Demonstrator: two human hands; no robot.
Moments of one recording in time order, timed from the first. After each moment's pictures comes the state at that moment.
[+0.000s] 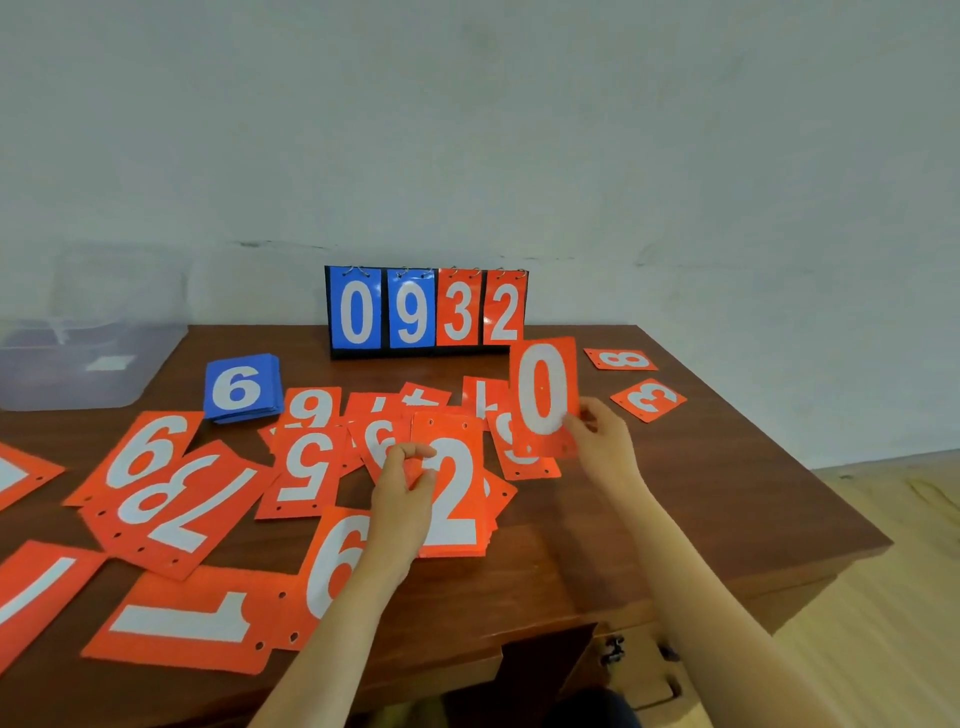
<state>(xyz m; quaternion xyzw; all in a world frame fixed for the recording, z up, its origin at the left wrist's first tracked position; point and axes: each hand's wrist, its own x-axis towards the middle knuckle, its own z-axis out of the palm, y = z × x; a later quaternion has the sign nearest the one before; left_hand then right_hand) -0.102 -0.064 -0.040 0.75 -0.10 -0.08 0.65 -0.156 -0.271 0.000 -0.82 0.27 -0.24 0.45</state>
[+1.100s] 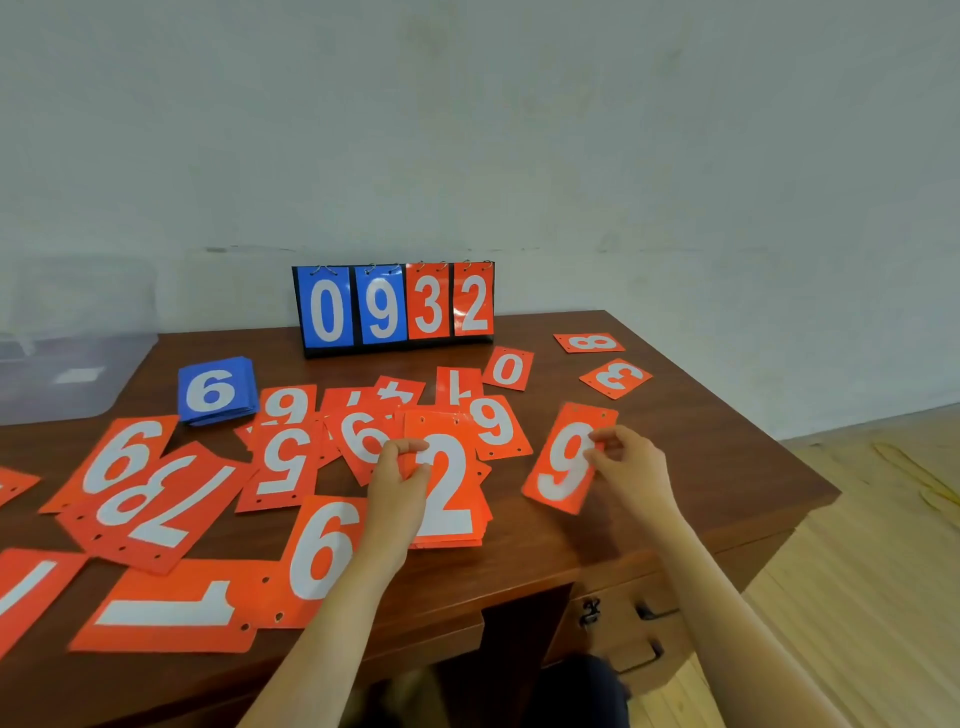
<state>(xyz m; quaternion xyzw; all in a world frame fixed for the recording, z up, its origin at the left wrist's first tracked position) -0.121 -0.075 -0.040 0.75 -0.10 -0.11 0.64 -0.239 -0.301 -0.023 -0.85 0.32 -0.24 0.35</state>
